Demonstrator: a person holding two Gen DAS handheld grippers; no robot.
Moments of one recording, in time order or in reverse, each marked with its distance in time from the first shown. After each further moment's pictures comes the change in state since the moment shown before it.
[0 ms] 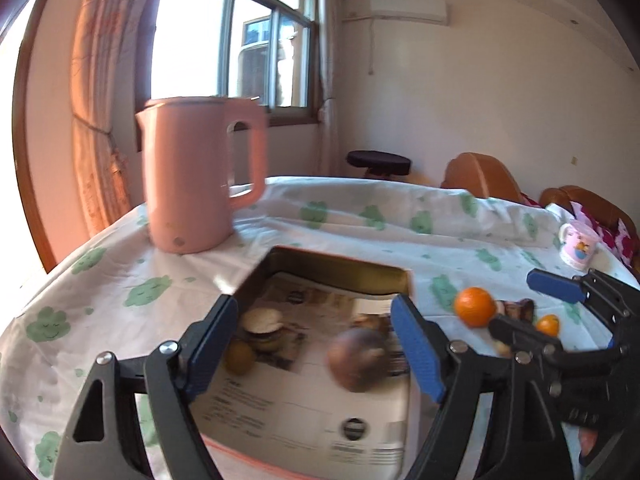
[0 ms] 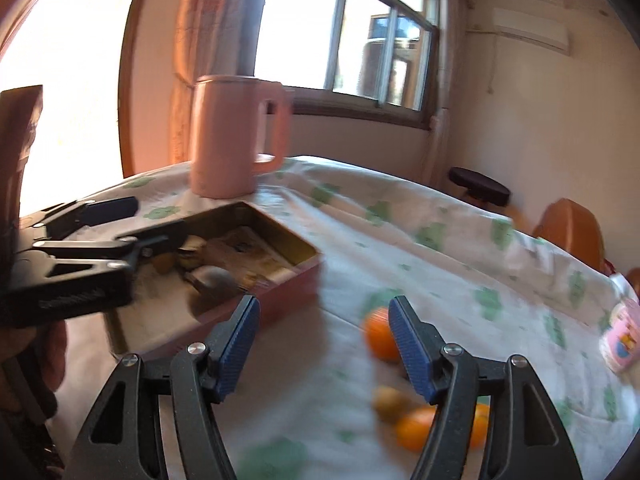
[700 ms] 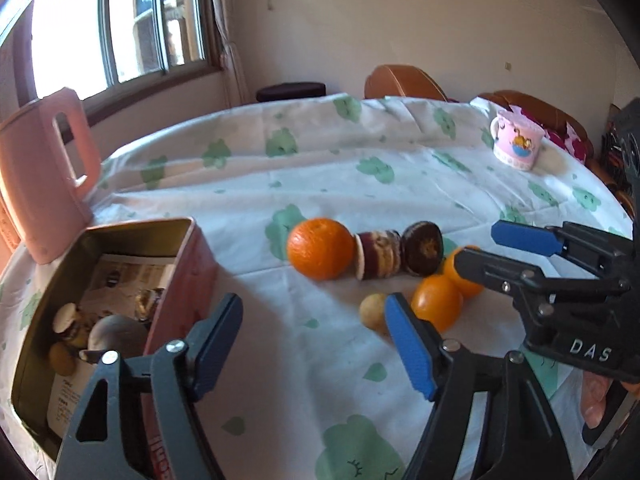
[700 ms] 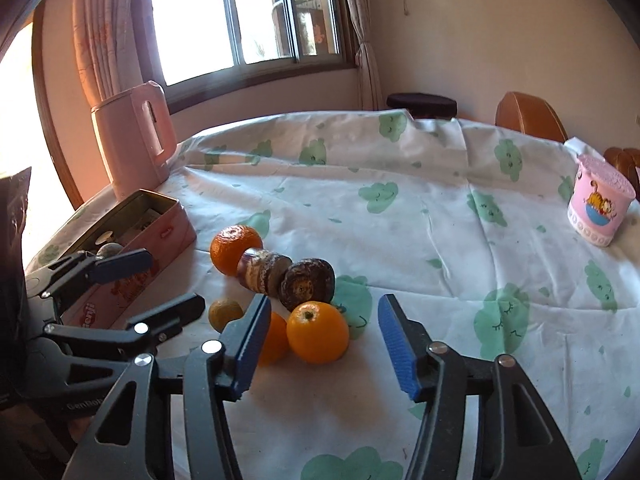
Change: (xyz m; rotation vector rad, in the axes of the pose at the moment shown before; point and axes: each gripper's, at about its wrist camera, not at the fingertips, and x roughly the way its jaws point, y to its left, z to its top) left arm 0.058 -0.132 -0.019 0.230 0.269 -0.192; right arm -0.004 -0.114 -0.056 0.323 0.164 -0.037
